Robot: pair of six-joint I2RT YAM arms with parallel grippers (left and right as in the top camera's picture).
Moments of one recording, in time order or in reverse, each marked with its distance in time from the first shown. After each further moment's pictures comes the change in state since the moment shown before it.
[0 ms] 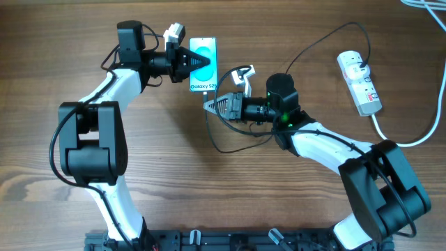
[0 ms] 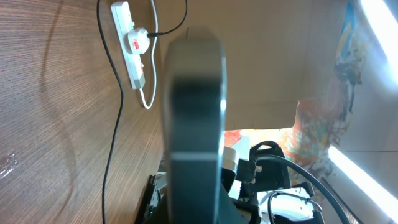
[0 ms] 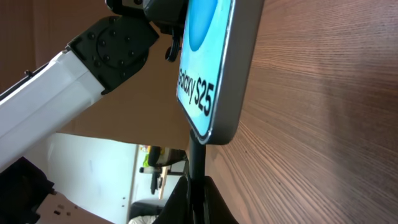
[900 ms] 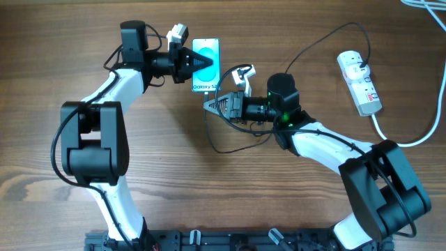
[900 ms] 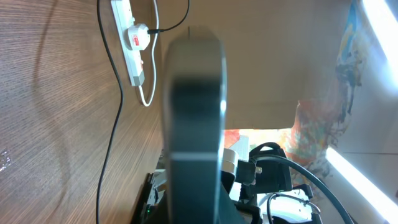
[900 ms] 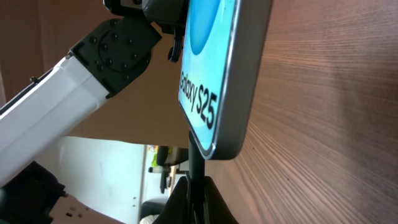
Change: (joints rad) left arm -0.017 0.000 0.000 0.001 -0.008 -0.026; right arm -0.007 0.000 0.000 0.012 -0.018 0.054
